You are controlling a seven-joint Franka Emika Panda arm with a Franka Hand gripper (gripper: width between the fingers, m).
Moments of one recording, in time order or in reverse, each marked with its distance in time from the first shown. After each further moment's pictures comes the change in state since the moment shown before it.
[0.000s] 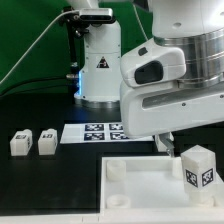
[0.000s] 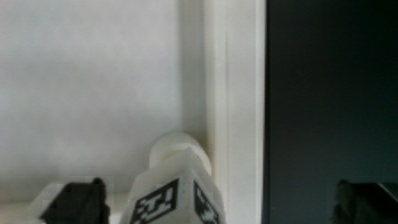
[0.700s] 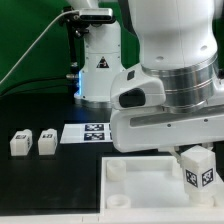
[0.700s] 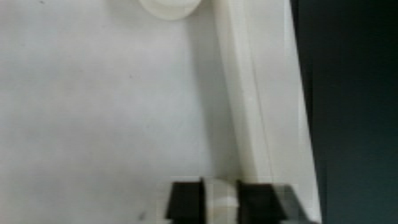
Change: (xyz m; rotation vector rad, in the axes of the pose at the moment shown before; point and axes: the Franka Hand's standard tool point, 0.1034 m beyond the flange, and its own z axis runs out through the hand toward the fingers) arm -0.017 0.007 0.029 0.028 -0.054 0.314
